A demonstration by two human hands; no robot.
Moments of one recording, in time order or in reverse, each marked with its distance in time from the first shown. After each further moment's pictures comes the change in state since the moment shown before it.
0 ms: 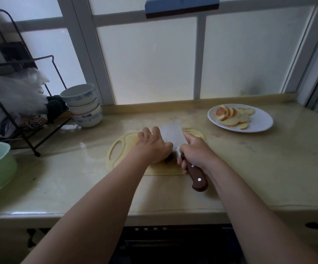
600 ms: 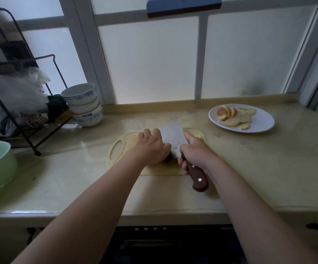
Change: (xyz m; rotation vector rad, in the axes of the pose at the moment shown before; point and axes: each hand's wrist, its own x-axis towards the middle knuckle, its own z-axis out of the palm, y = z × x) left_hand -0.004 -0.012 0.004 -0.025 0.106 0.062; right_hand 0.004 -0.001 0.002 -0.016 -0.021 0.032
